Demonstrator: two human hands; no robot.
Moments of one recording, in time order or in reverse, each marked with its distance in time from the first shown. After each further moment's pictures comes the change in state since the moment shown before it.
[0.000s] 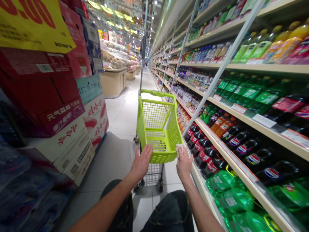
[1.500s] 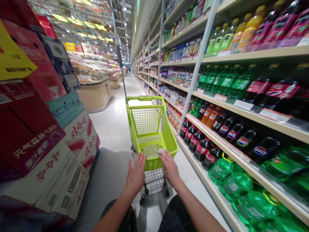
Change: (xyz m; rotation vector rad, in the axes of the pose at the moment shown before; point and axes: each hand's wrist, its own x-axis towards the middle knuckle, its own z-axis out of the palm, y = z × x) left_hand 0.002 -0.005 -0.007 0.018 -0.090 -0.019; right_hand -0.001 -0.035 0.013 0.295 -0.015 -0.169
